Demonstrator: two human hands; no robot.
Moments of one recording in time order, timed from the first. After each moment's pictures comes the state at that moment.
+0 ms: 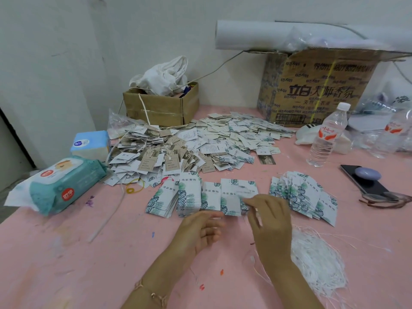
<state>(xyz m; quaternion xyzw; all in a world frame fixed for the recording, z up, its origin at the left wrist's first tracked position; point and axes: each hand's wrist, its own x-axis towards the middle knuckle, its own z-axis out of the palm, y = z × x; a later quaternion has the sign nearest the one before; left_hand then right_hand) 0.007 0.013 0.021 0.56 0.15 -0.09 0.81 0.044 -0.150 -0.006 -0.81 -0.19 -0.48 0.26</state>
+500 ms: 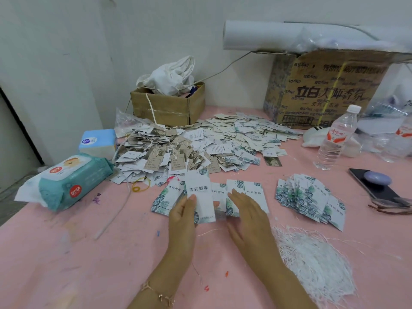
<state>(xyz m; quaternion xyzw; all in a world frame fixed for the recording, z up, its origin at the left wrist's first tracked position) 0.013 0.022 0.015 0.54 0.16 0.17 0.81 0.041 -0.126 -0.012 -0.90 -0.26 -0.21 0.27</state>
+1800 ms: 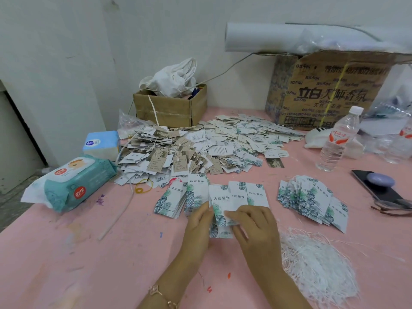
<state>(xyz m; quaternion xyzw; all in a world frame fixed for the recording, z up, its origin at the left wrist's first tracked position) 0.016 0.013 -0.009 0.59 0.12 0.09 0.79 0.031 -0.122 -0.010 -0.82 -0.27 -0.43 0.27</state>
